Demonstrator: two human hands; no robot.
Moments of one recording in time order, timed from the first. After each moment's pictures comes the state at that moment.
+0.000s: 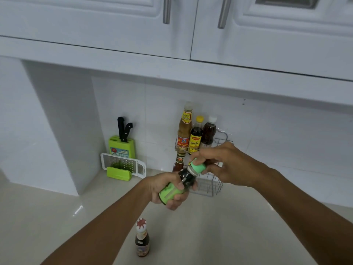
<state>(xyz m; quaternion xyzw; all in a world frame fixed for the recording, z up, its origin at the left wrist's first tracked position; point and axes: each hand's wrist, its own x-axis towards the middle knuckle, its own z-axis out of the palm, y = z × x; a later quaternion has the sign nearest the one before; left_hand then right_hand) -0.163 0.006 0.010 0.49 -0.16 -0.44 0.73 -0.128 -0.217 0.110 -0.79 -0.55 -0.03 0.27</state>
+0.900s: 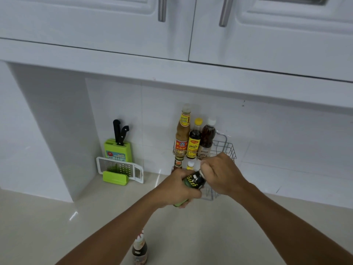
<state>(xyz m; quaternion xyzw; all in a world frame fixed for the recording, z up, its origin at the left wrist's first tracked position) -0.160 -0.032 0.021 0.78 -0.08 -0.11 0.62 -0.104 -0.200 0.061 -0.89 -0.38 -0.16 0.20</state>
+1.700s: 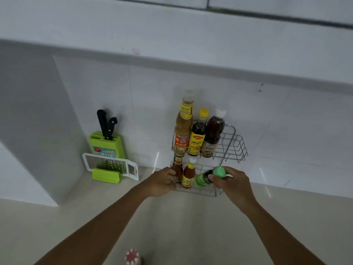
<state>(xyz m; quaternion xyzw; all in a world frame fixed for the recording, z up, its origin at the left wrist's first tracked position) -0.046 0.038 -0.090 0.86 0.02 -0.19 0.47 -0.031 -0.226 -0.060 -0.84 -0.02 0.01 0.55</state>
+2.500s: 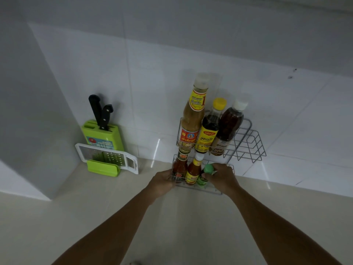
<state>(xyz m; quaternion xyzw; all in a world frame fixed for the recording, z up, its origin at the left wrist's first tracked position) -0.014 0.040 -0.171 0.74 0.17 -0.17 0.63 0.065 -0.195 -0.156 -0.94 -0.03 0.08 0.33</state>
